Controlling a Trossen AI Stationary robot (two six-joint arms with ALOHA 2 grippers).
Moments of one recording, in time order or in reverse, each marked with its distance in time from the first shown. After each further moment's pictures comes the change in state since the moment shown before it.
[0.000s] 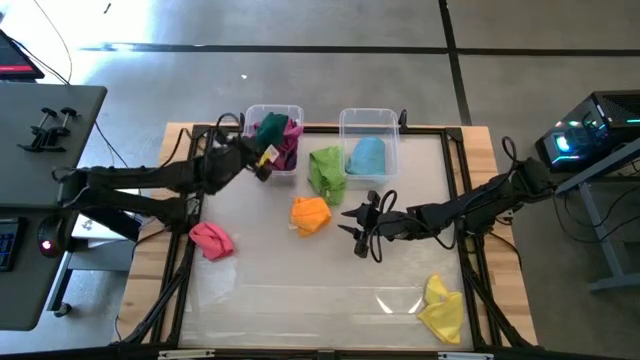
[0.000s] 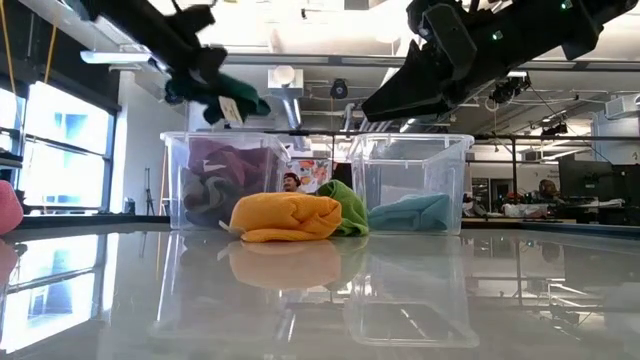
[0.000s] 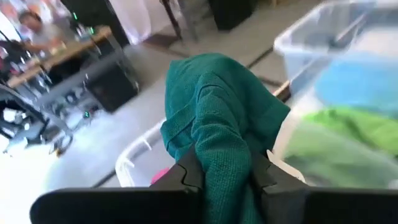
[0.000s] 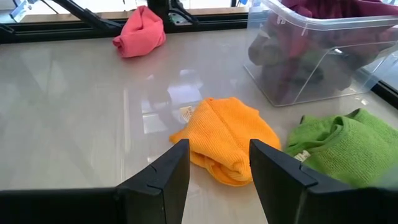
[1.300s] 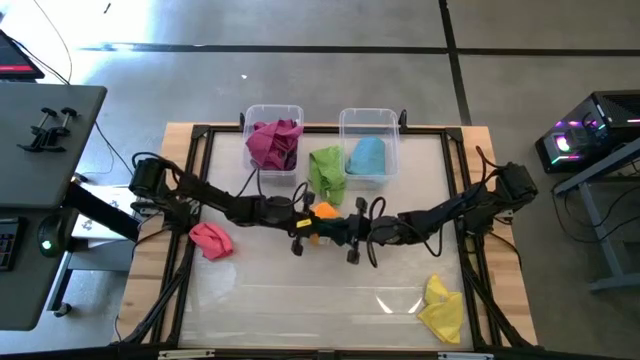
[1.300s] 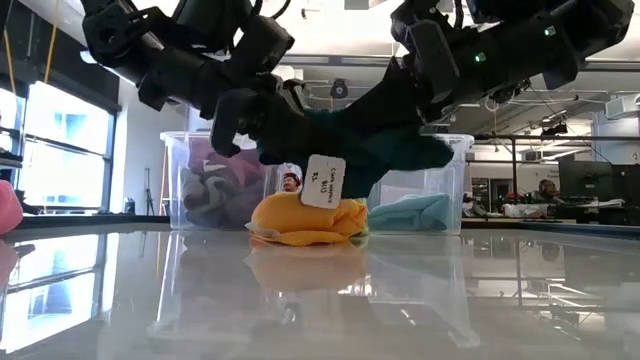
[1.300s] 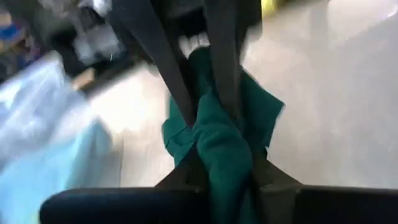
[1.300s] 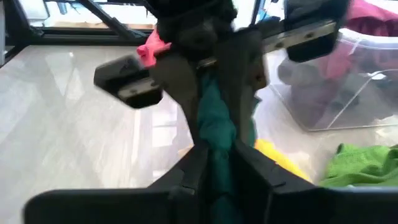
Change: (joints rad) left arm -0.309 0.721 0.011 0.734 0.726 0.412; right arm -0.001 0.170 -0.001 0.285 -0.055 -0.113
